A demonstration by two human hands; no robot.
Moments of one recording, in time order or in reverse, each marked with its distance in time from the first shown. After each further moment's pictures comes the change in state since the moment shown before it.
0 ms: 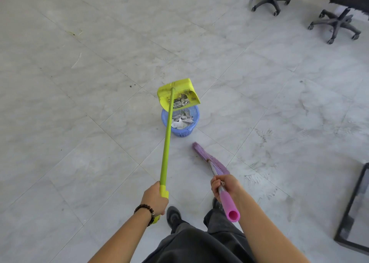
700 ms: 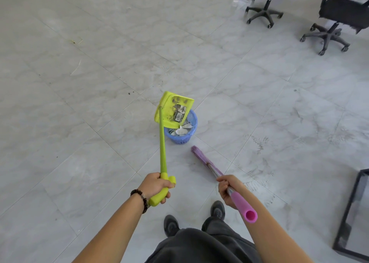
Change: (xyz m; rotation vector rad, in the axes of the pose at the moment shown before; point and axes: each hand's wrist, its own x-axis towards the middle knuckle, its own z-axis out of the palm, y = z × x) left_hand 0.009 0.045 -0.041 -0.641 -0.232 -0.064; right_hand -0.014 -0.022 -0.002 -0.145 0.057 -0.089
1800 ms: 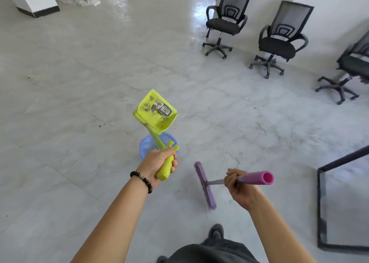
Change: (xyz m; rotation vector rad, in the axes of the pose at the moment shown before) left_hand -0.031 0.148 -0.006 -0.302 -0.308 0.309; right_hand -0.048 -0.027 0.022 0.420 -0.289 -0.326
